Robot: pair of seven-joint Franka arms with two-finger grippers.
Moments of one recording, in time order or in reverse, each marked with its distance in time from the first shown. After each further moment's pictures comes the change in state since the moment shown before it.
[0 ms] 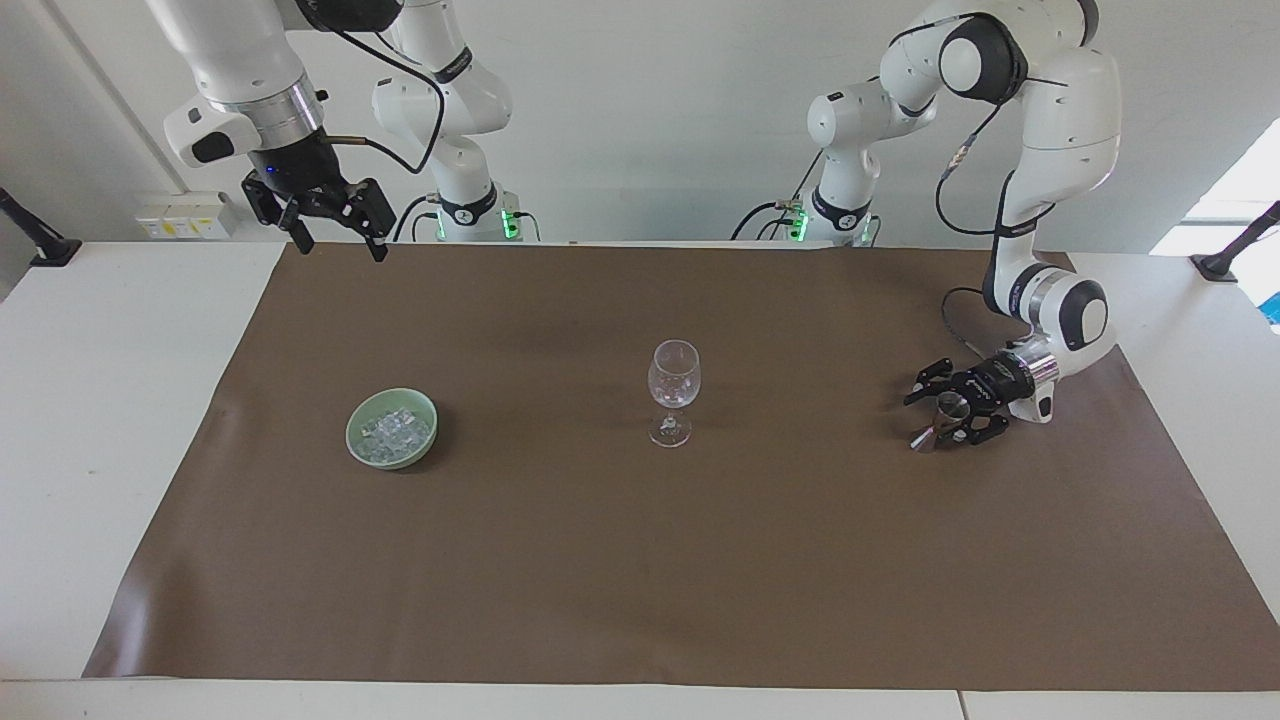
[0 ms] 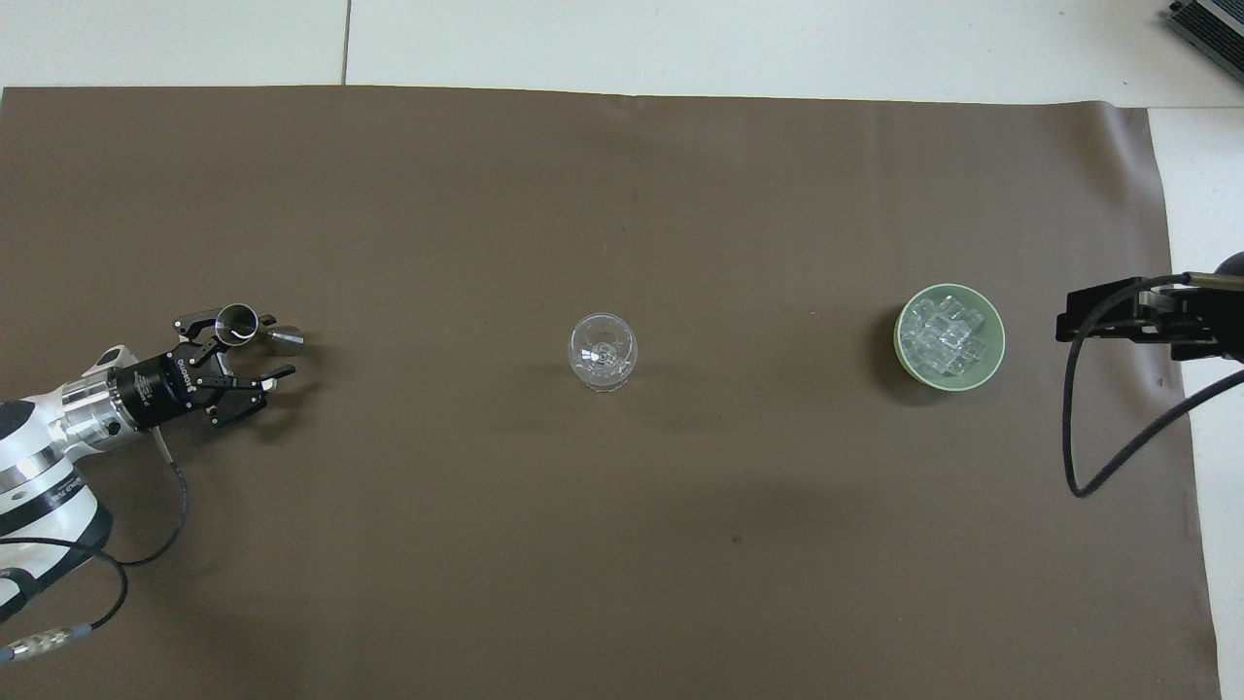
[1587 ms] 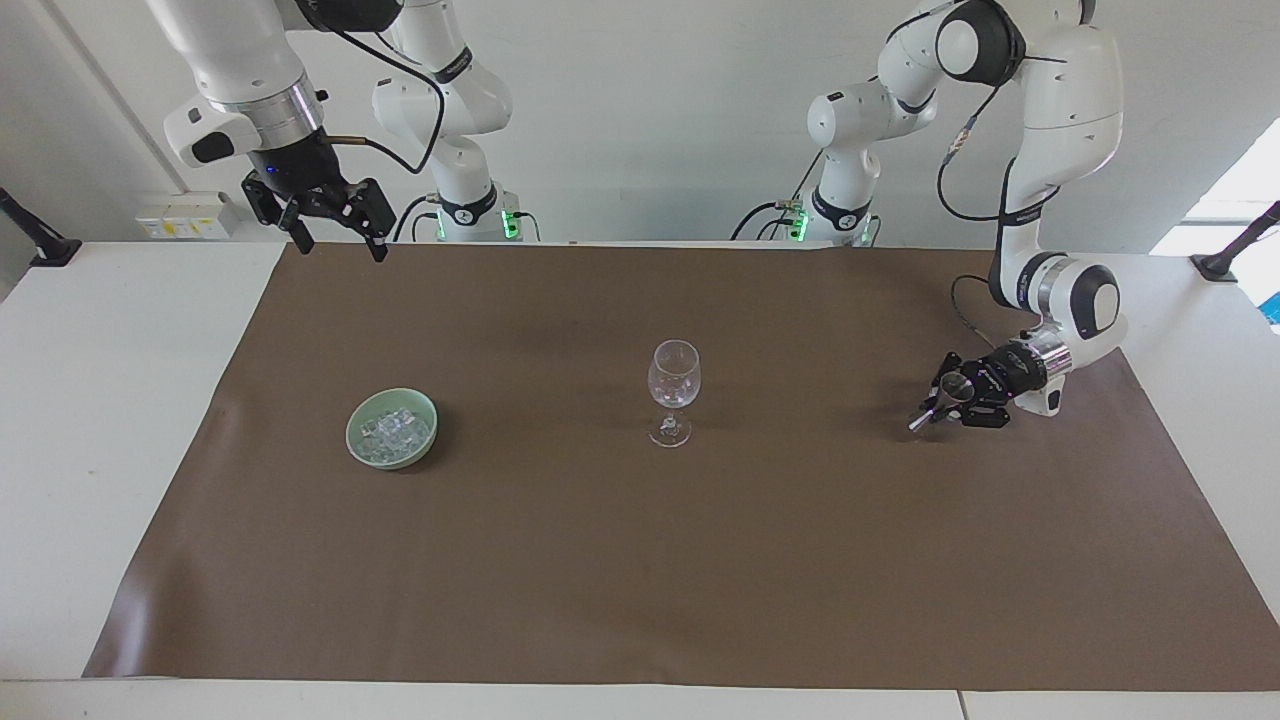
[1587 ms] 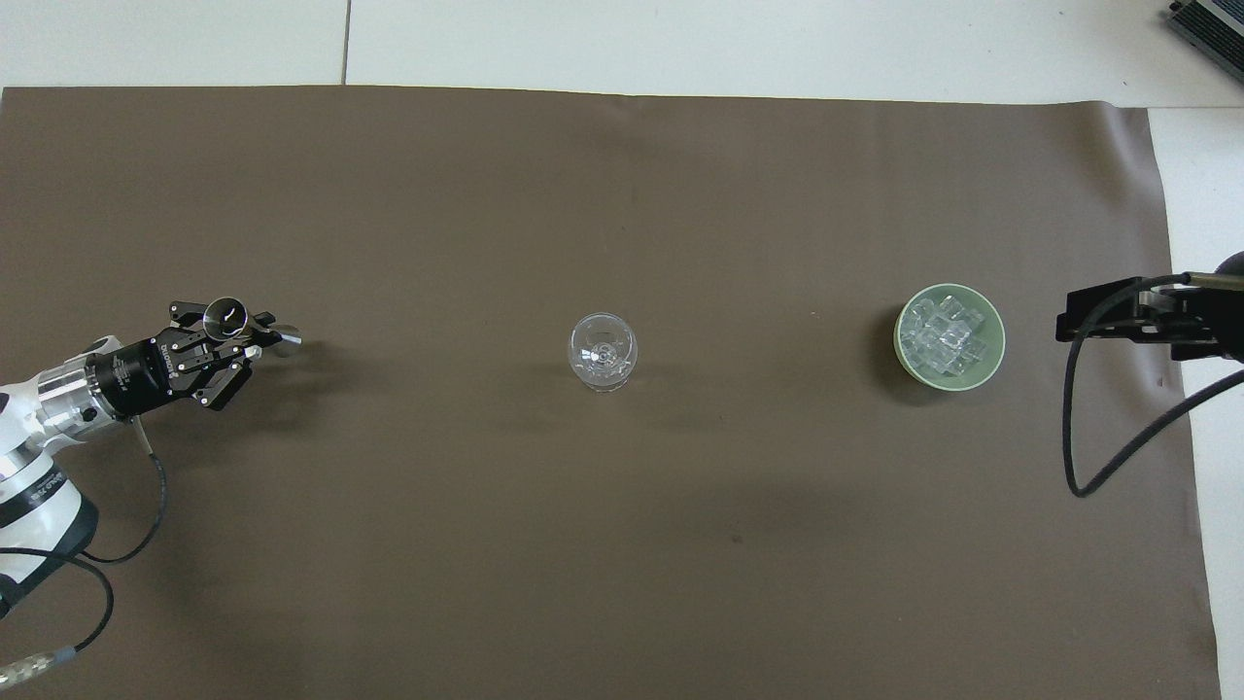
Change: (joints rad) left arm -0.014 -0.084 -0.005 -0.009 -0.020 -0.027 -0.188; right arm 0.000 0.000 0.000 0.000 0.000 0.000 0.000
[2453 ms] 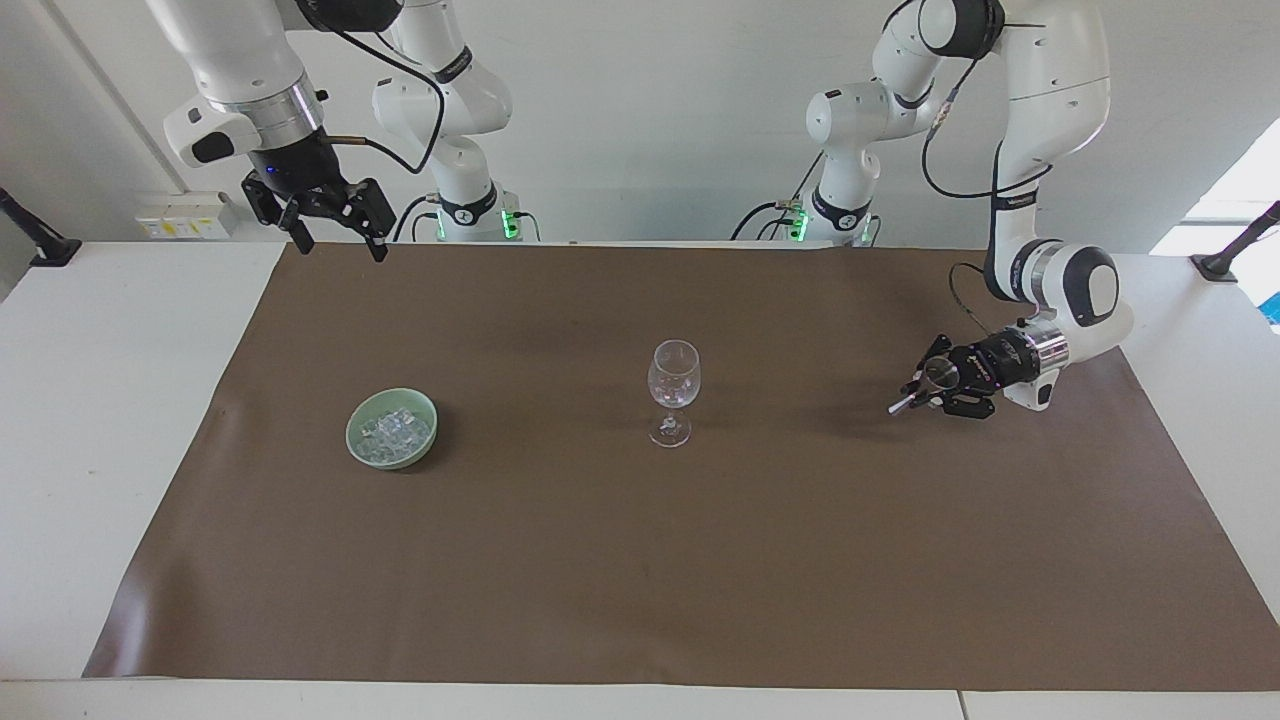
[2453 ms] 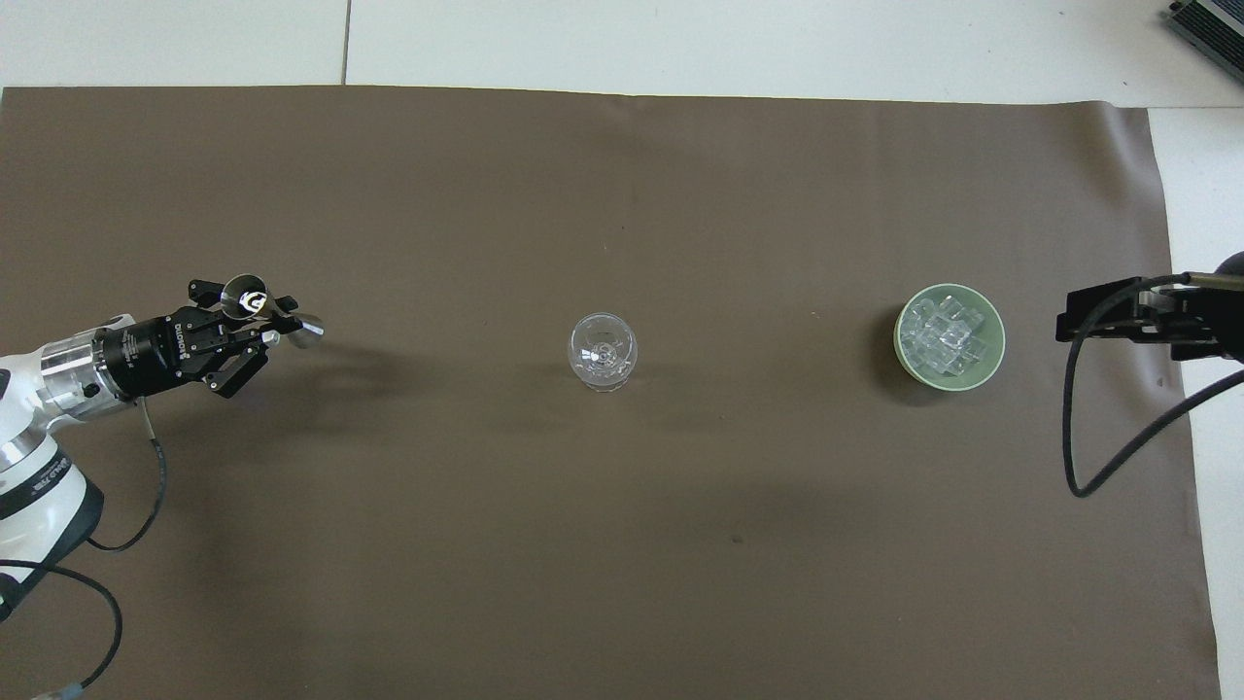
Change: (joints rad) left arm -0.096 -0.106 -0.001 0.000 0.000 0.034 -0.199; right arm 0.000 0.000 0.000 0.000 0.000 0.000 0.000
